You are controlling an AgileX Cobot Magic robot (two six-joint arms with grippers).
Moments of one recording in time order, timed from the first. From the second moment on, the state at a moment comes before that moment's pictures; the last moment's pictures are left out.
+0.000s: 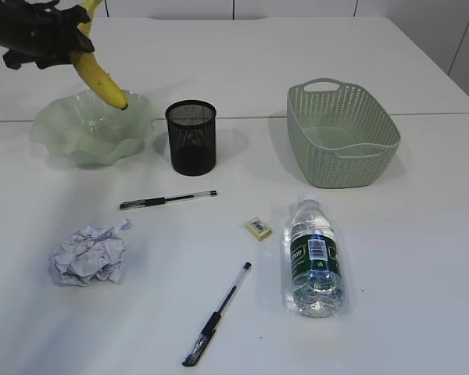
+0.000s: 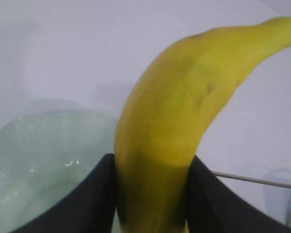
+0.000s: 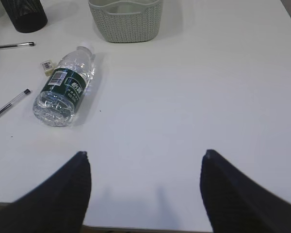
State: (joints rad) left arm 0.02 2.23 -1.90 -0.69 0.42 0.13; right arm 0.04 -0.02 -0.49 0.05 1.14 -0.02
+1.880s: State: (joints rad) left arm 0.02 2.39 -1.90 -0.78 0.33 0.13; right arm 0.04 -0.02 -0.49 0.06 1.14 -0.02
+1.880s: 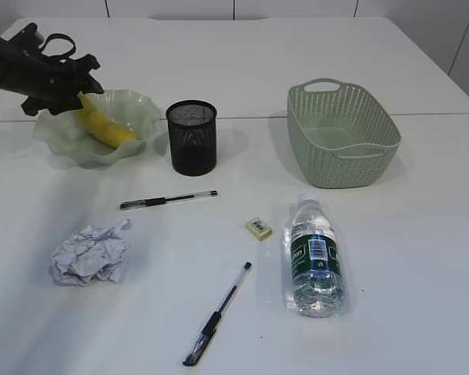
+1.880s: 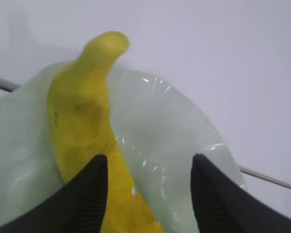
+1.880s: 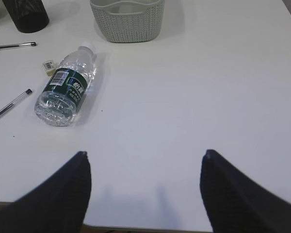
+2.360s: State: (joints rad) left arm 0.02 2.30 -1.90 -0.64 0.41 0.13; right arm 0.04 -0.02 -0.49 0.06 1.14 -0.02
